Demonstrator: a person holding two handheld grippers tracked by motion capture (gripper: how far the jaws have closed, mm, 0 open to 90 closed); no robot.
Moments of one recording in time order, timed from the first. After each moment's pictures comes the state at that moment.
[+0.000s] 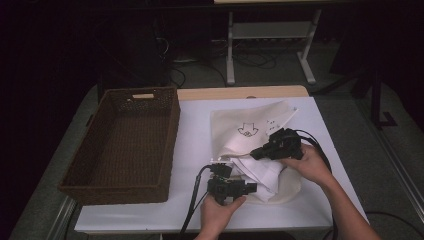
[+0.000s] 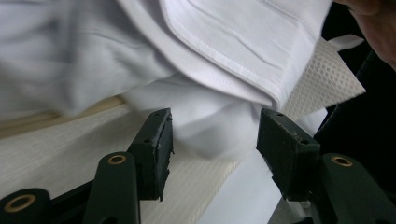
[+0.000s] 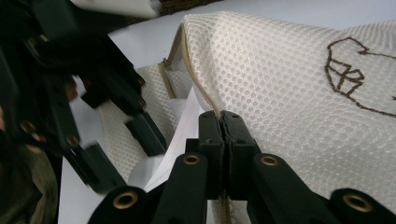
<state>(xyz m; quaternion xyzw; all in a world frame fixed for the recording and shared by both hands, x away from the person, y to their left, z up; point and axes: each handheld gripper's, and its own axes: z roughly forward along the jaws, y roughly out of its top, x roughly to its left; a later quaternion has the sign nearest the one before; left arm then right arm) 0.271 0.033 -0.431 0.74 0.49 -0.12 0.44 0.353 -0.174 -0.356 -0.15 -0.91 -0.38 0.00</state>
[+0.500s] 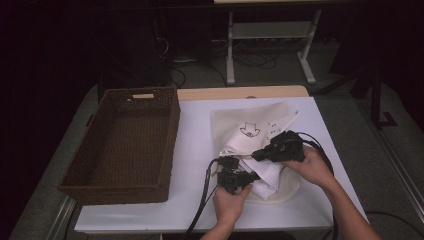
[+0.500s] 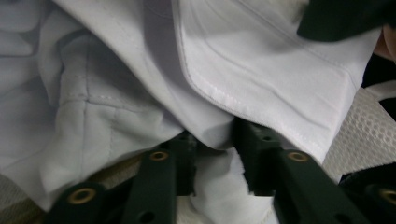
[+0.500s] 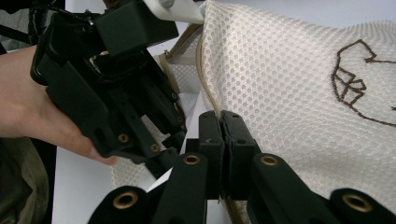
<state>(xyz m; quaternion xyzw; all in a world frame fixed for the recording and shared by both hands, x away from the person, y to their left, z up) 0.293 0.012 -0.438 0.71 0.52 -0.08 0.46 0.345 -0.175 -0.356 -0.14 -0.92 -0.38 -0.02</state>
